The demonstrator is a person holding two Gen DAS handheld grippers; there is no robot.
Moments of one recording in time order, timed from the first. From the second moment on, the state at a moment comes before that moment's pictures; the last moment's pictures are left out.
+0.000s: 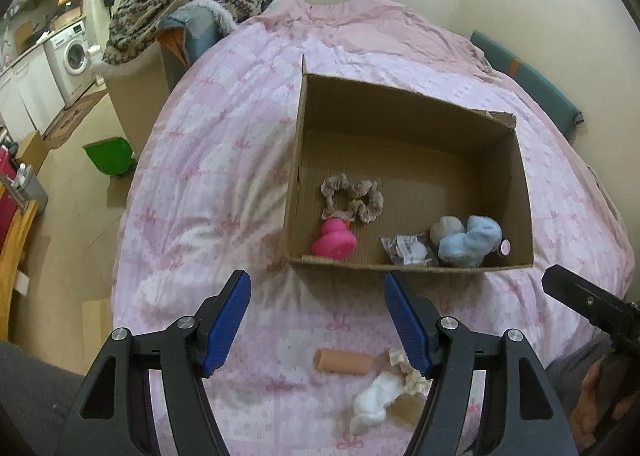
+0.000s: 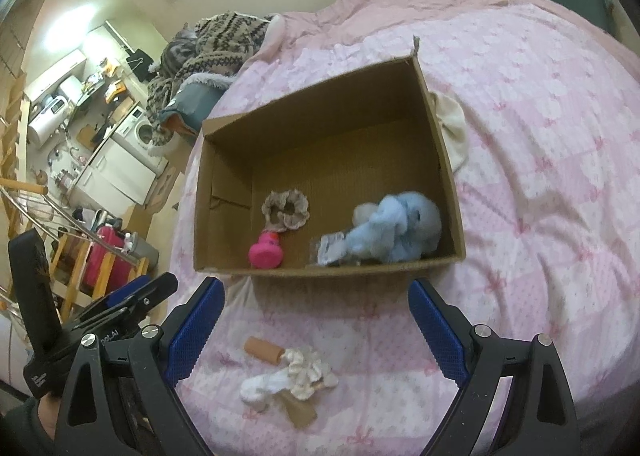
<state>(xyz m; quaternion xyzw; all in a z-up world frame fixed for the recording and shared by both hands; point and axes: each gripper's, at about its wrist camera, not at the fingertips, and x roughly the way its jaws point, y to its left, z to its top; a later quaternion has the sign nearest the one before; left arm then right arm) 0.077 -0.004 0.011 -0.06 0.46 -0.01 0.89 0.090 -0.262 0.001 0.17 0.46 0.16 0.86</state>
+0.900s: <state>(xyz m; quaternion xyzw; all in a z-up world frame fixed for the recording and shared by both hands) 0.056 0.013 -0.029 -0.07 0.52 0.02 0.85 0.066 -0.261 -0.032 0.18 0.52 0.14 0.82</state>
